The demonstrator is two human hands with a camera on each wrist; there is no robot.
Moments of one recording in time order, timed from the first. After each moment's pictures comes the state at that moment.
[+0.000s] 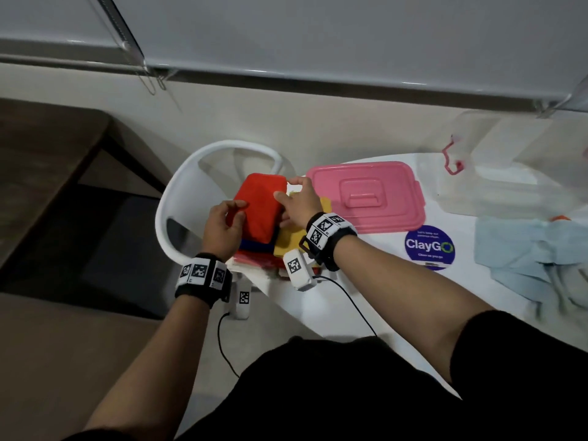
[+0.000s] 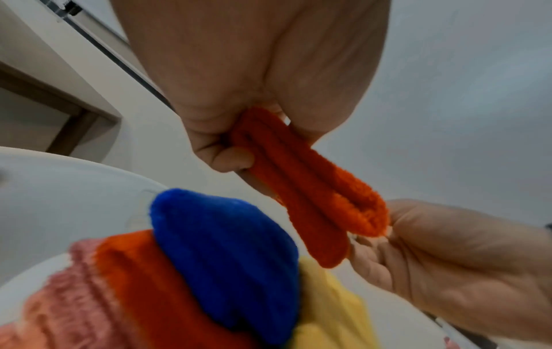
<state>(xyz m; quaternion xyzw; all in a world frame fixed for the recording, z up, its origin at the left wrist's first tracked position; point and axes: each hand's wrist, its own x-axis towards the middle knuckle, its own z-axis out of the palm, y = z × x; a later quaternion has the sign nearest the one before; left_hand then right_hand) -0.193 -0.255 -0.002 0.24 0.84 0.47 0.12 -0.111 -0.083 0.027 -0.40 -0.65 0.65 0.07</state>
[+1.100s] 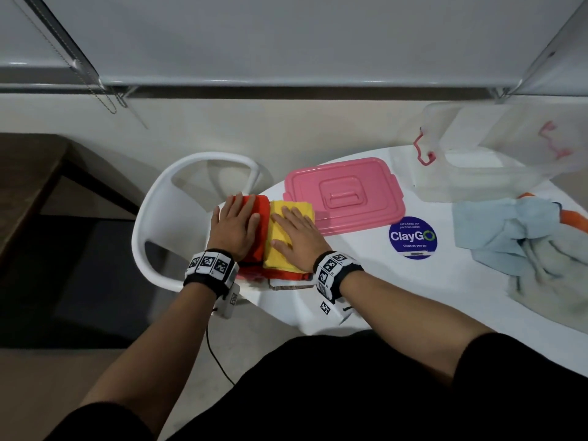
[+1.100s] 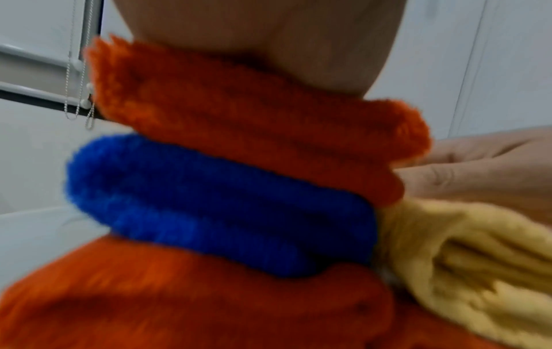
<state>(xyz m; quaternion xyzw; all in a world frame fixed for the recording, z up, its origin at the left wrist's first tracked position) -0.205 -0.205 -0.011 0.45 0.88 0.14 0.09 -0.053 -0.082 -0.046 -0.19 -0.94 0.27 0.02</state>
